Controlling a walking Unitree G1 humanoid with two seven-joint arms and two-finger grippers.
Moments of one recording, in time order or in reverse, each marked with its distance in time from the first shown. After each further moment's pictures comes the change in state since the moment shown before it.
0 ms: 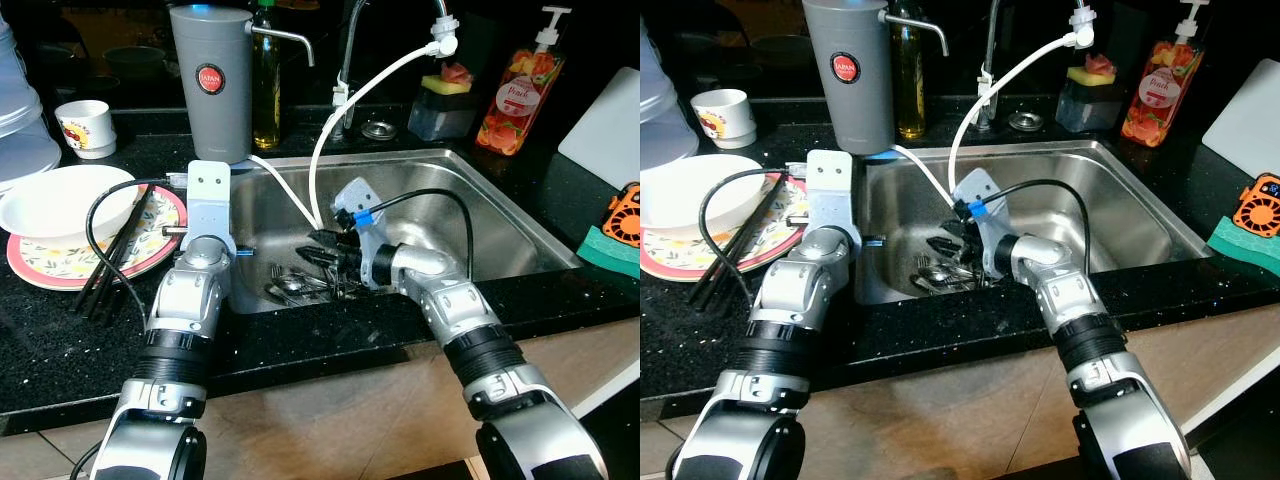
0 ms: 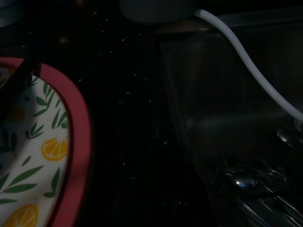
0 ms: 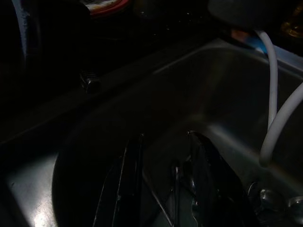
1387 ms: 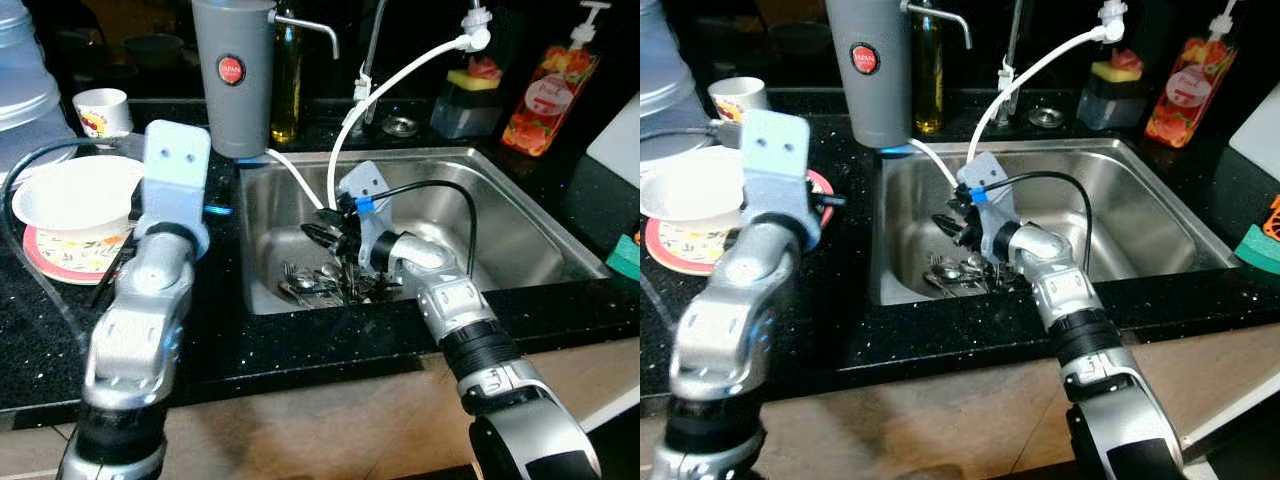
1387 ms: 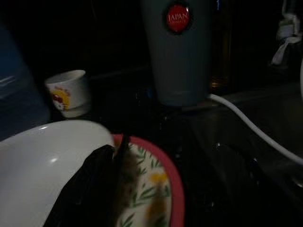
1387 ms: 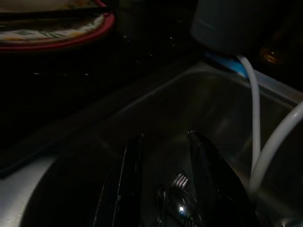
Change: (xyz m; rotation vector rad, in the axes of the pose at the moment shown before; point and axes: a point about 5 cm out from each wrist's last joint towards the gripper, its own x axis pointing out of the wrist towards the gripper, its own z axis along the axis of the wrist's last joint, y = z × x) left arm -0.088 0.037 0.034 0.122 -0.362 -0.044; right arm 0.003 -0.005 0.012 -0.037 -0.073 -0.118
